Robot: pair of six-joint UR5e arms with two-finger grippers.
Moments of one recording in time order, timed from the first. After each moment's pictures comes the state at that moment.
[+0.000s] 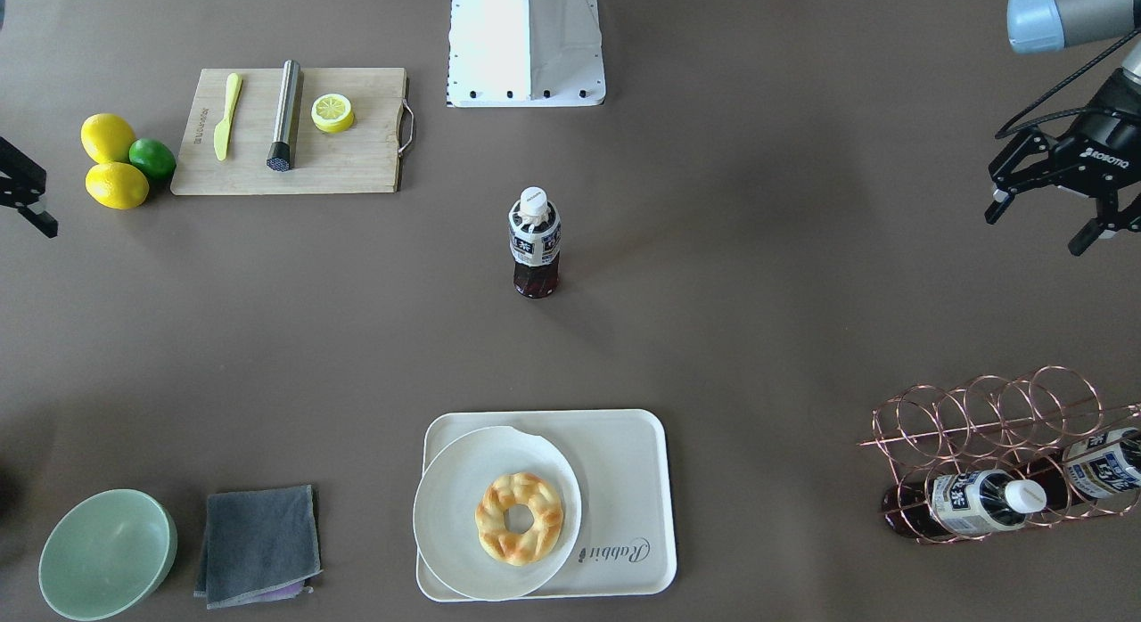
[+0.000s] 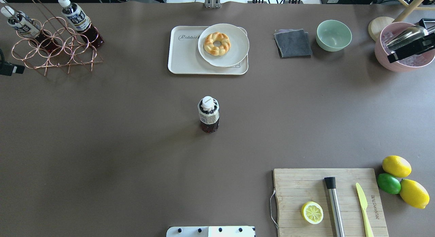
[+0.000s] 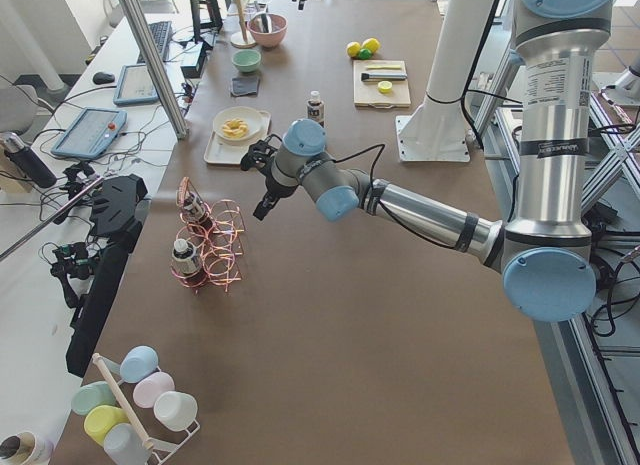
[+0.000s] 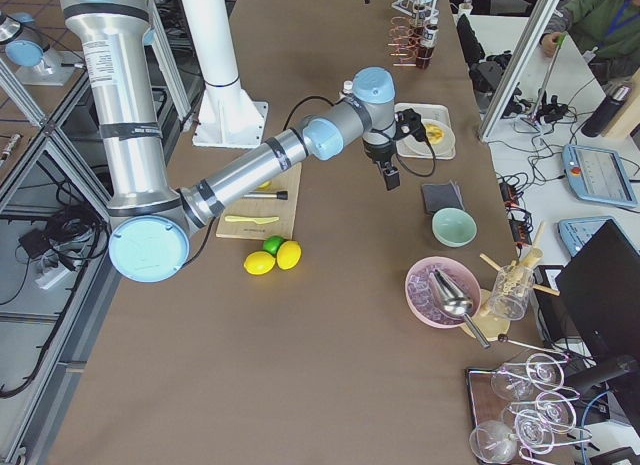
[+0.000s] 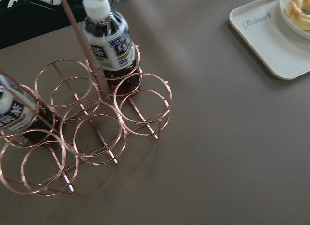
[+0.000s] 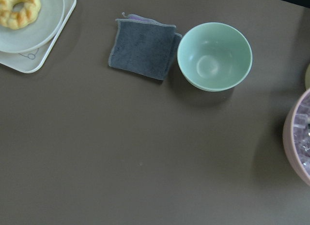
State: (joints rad) left arm -1.22 -1.54 -1.92 -2.15 -2.21 -0.37; right arm 1.23 -1.43 2.00 -1.48 2.29 0.31
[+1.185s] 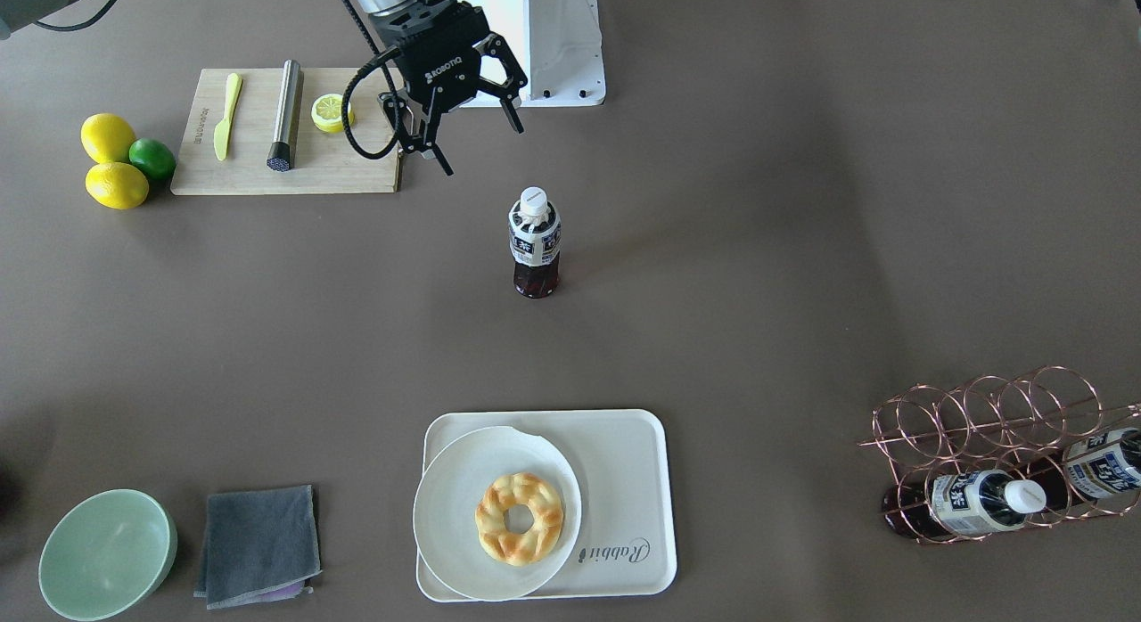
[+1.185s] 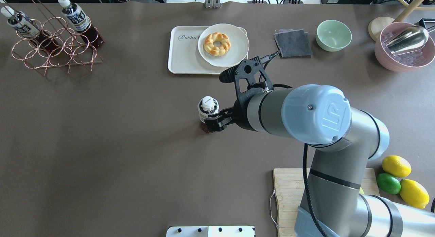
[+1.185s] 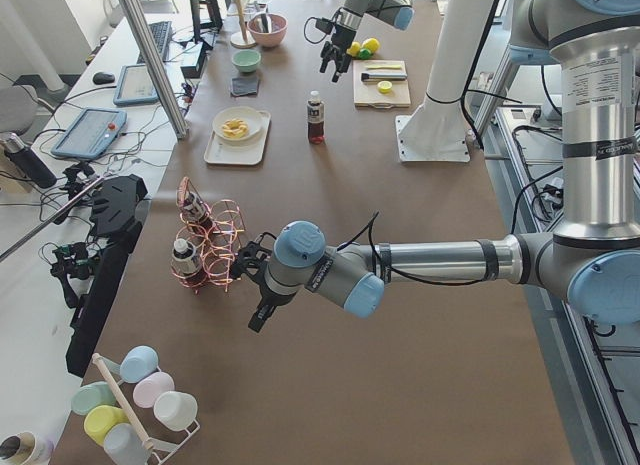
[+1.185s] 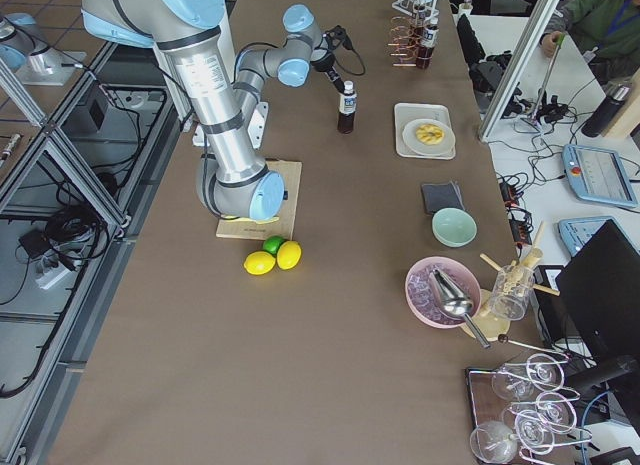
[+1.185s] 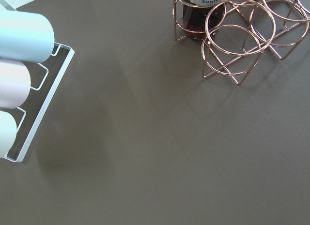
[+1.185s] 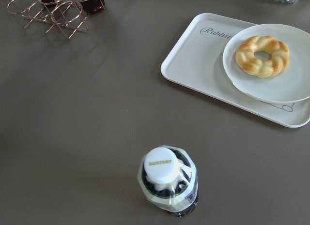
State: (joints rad) left arm -1.51 -1.45 -1.61 -2.16 -2.30 0.03; right arm 0.43 -1.02 2.07 -1.43 1.60 0.84
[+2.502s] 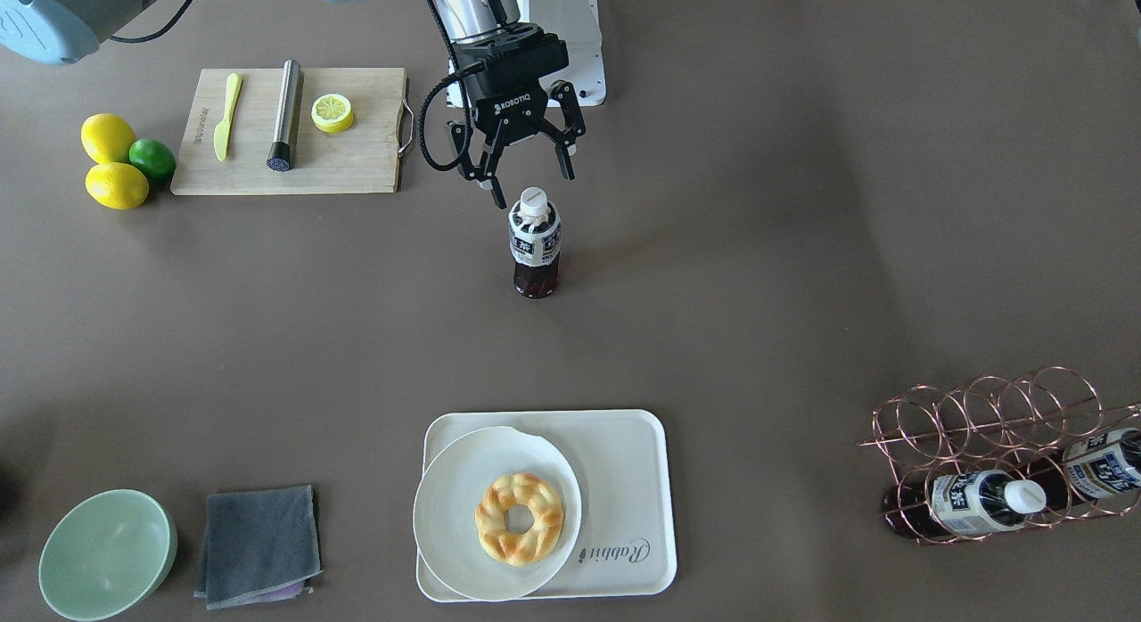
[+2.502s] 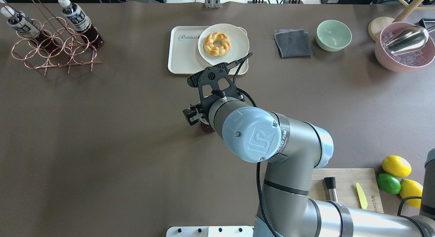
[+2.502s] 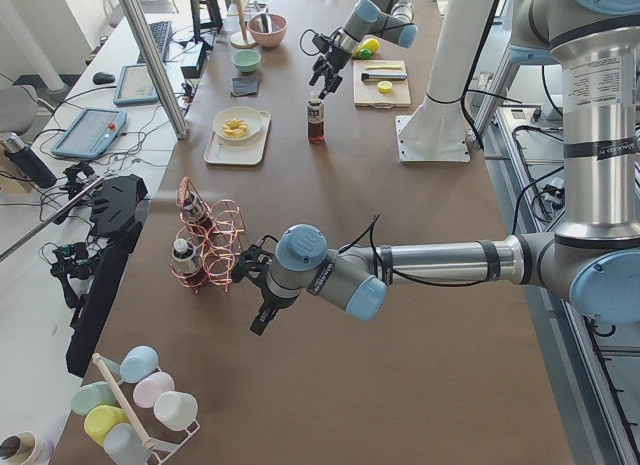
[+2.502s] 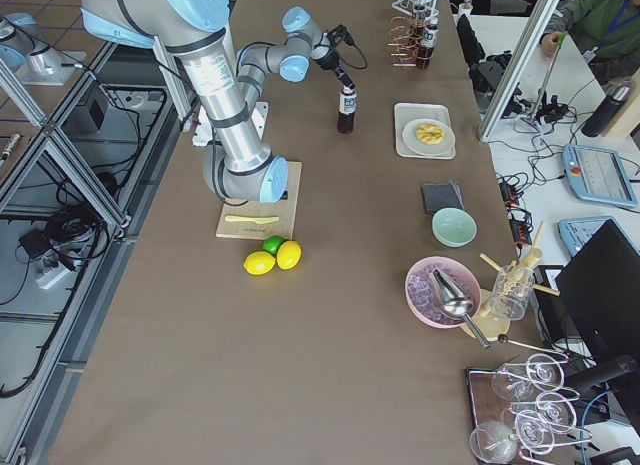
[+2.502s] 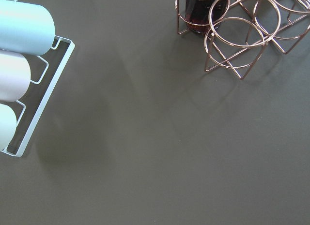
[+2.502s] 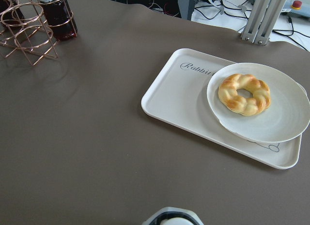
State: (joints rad) left arm -1.51 -1.44 -1.61 -2.16 -2.30 0.04; right arm 0.36 -0.89 1.90 -1.44 1.31 0.86
